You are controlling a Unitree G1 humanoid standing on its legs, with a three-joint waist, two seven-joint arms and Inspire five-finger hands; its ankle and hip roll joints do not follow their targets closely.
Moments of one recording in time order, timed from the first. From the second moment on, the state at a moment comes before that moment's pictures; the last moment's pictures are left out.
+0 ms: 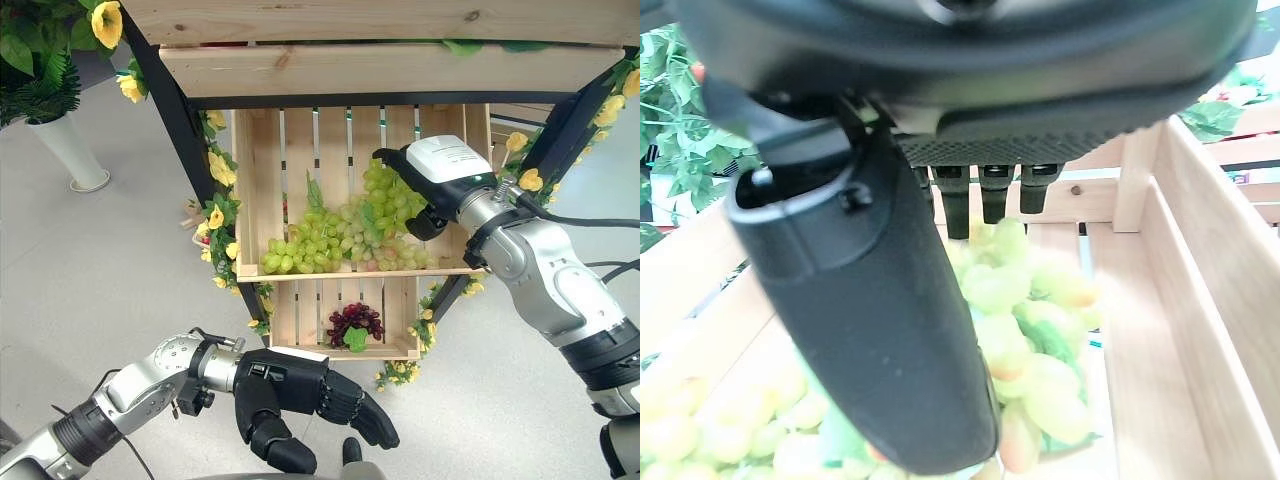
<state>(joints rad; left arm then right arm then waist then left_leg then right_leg) -0.25 0.67 -0.66 -0.14 -0.72 0.08 -1.06 -0.55 -1.13 0.36 -0.13 -0.39 0.10 0.18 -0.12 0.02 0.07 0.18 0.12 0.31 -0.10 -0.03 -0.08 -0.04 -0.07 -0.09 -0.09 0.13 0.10</state>
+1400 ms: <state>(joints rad) -0.19 0.64 -0.53 -0.12 -0.72 0.07 -1.12 -0.24 -0.75 0.17 -0.24 0.75 0.16 0.38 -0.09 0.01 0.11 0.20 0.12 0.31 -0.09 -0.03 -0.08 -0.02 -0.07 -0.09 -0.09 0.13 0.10</state>
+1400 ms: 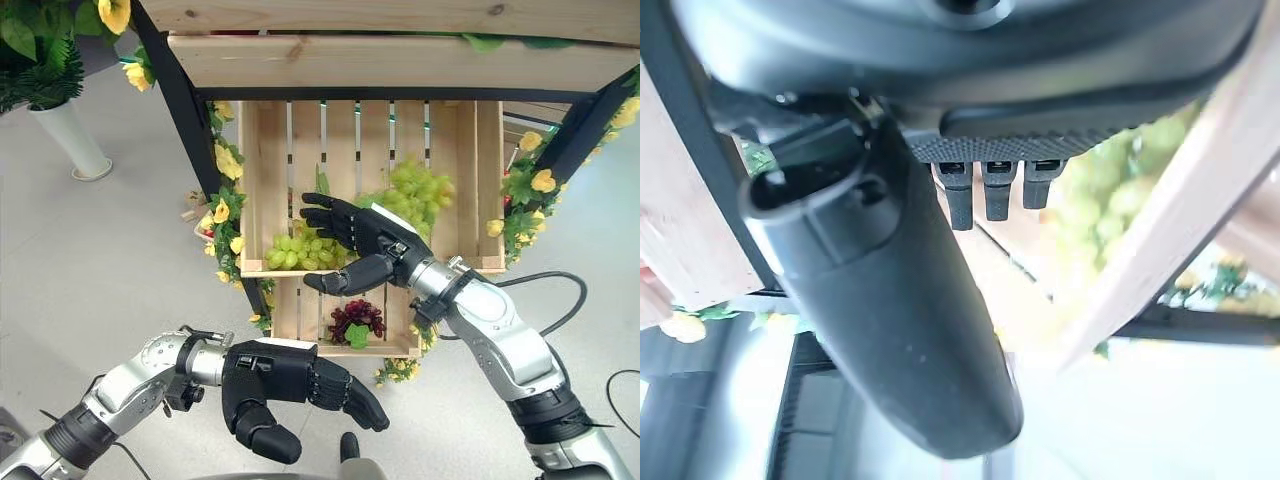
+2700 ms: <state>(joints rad) -0.08 0.54 -0.43 -0.09 -0.66 0.10 -1.15 -0.04 -0.34 0.34 -0.19 1.18 0.10 0.85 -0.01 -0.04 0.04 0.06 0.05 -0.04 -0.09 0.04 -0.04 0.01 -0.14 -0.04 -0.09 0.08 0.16</state>
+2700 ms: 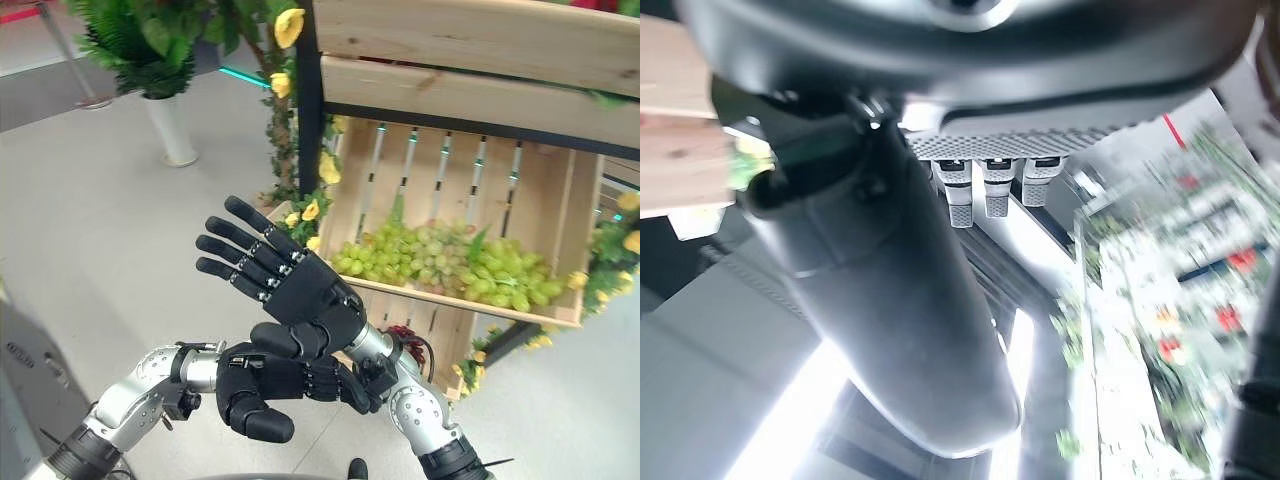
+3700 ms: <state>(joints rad) 0.04 0.51 -0.39 0.31 -0.14 0.10 -0.43 0.16 -0.43 0.33 0.40 0.70 0.12 0.29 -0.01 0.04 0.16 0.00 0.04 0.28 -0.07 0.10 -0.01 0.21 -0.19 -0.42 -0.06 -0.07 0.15</state>
